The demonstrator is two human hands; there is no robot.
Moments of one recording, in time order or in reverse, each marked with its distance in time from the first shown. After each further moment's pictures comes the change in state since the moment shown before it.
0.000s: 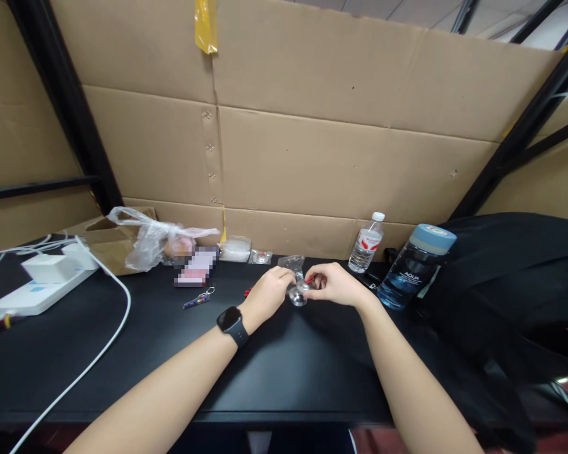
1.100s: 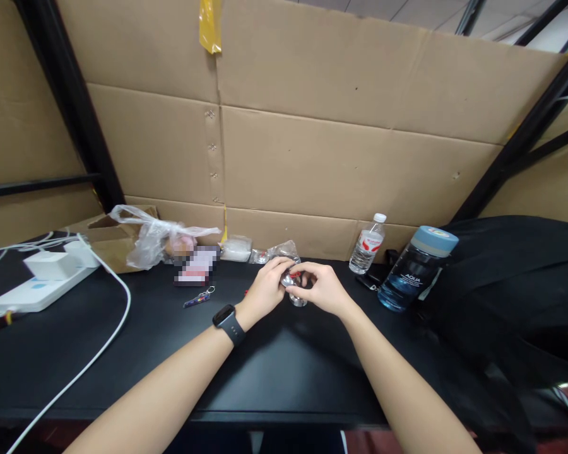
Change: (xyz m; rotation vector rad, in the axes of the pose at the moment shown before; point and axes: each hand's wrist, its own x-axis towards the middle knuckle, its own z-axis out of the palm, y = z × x) left_hand 0.005 0.000 -0.010 -0.261 0.152 -0.131; right_hand 0.009 -0.028 0.034 0.146 0.296 -0.119
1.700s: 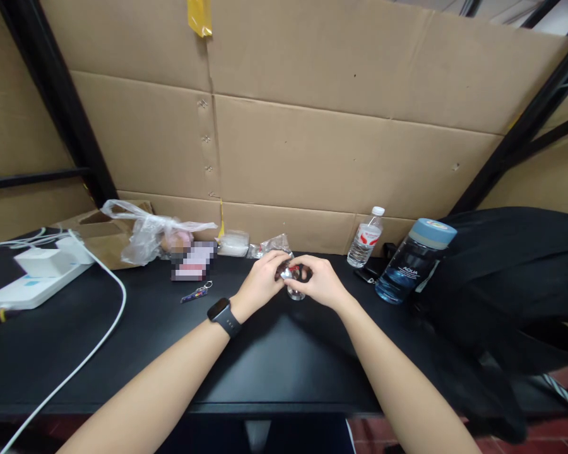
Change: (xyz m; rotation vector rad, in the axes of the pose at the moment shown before) left_hand 0.001 -0.006 -0.004 0.056 -0.024 0.011; right_hand 0.000 0.009 0.004 -0.131 0.039 -0.022
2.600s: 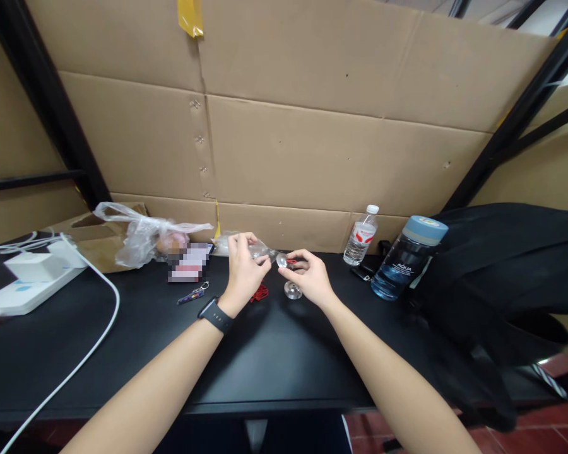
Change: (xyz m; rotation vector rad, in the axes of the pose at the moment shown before) left_hand 0.006 0.008 -0.017 -0.131 0.452 -0.277; right_hand 0.001 0.011 0.031 0.445 0.178 0.332
